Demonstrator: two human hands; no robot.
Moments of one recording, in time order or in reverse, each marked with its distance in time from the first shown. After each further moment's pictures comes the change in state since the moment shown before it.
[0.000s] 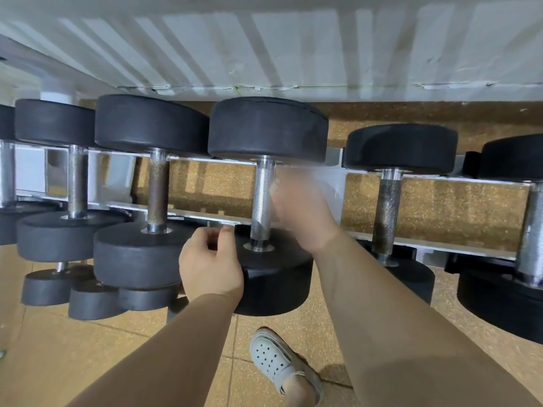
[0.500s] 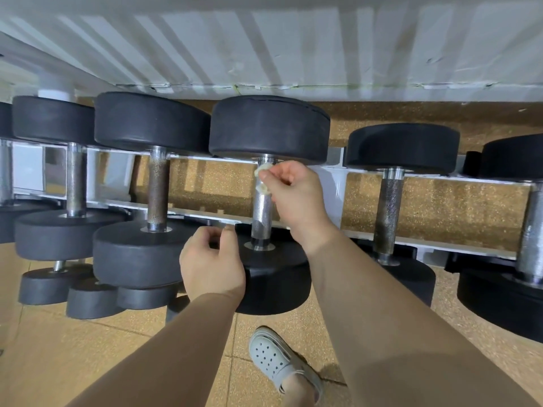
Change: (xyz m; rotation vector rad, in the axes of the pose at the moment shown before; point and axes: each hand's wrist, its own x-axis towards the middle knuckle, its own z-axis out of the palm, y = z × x) left_hand -0.001 0.002 -0.001 -0.008 -0.006 -0.004; right_hand -0.001 -0.012 0.017 -0.193 0.101 -0.291
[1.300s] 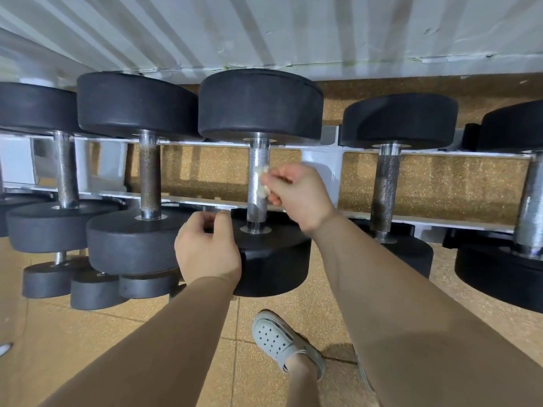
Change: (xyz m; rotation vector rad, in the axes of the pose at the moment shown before) left_hand 0.001 -0.002 0.002 0.002 0.027 -0.002; right_hand -0.013 0.021 -0.021 -0.061 -0.171 0.055
